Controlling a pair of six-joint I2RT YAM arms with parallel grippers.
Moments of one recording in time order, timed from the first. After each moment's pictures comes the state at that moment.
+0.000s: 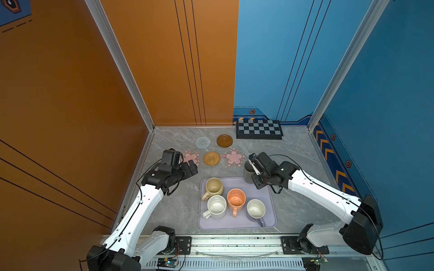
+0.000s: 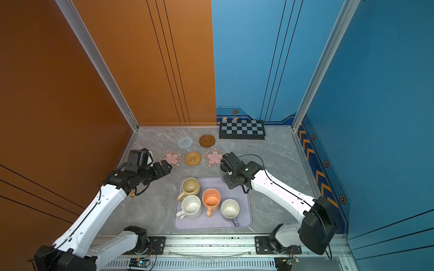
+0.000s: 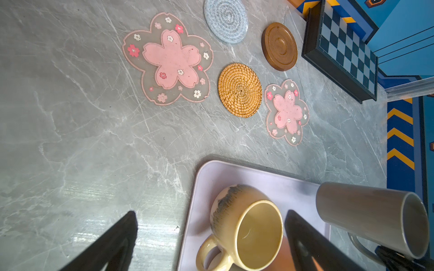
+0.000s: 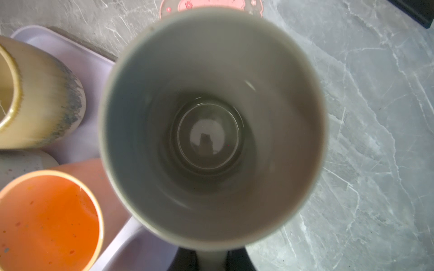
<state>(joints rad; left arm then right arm) -0.22 1.04 0.94 -0.77 0.06 -0.65 0.73 1.40 1.15 -0.86 0.18 0.20</state>
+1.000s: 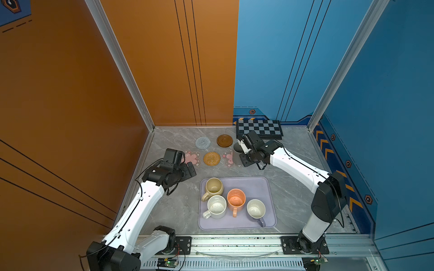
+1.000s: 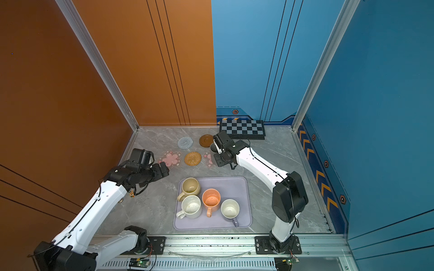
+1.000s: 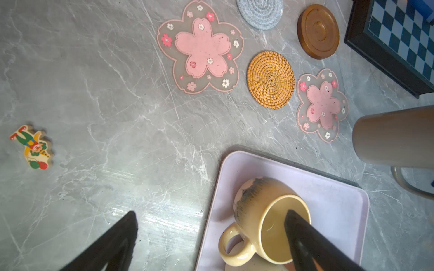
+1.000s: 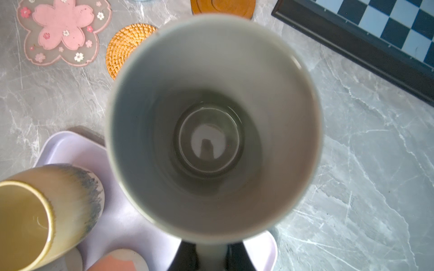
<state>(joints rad) -0.24 1.09 1.03 -0.93 -0.05 -0.64 0.63 1.77 1.56 -0.81 0.10 0.13</state>
